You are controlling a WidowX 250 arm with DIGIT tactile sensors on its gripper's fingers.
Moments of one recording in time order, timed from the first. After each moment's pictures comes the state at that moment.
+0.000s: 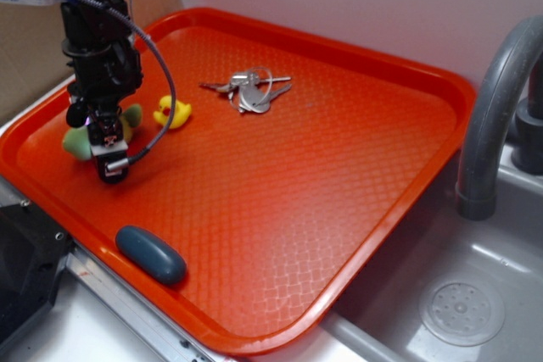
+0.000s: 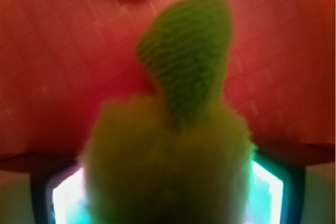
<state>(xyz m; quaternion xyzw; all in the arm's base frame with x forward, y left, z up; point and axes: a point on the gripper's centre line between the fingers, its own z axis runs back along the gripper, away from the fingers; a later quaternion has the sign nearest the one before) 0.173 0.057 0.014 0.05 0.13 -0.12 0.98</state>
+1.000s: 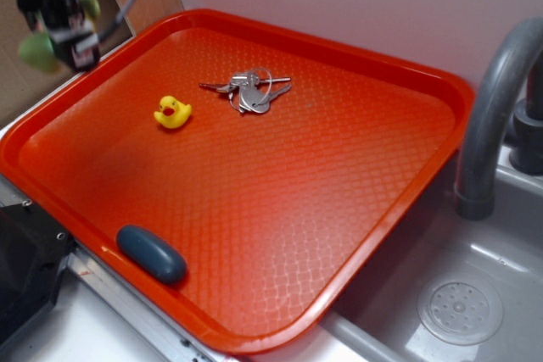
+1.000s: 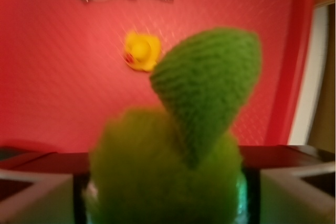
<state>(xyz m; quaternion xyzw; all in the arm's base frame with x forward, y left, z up) 0.183 0.027 0.153 0.04 0.05 -0.01 1.00</state>
